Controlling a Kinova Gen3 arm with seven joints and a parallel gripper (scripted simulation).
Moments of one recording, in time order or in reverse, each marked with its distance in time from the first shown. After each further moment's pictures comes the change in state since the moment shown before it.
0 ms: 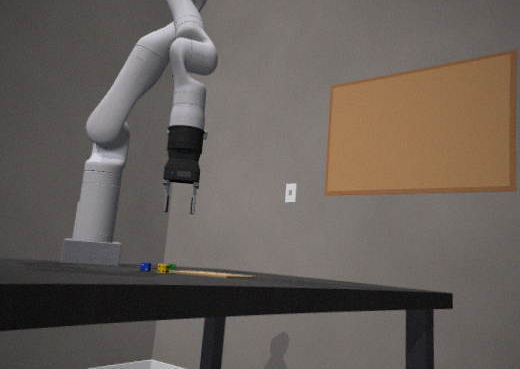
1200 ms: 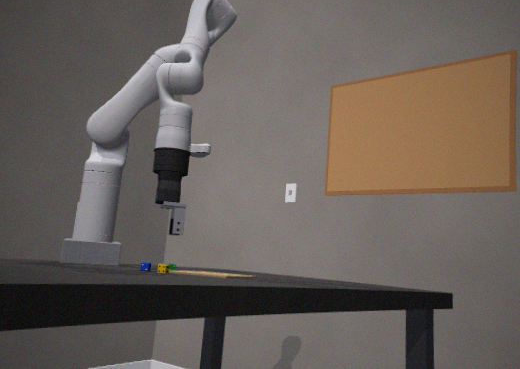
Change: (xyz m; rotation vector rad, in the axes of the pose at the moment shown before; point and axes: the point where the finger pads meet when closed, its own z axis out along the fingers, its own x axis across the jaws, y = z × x) arm -0.002 0.004 0.048 -0.004 0.005 1.395
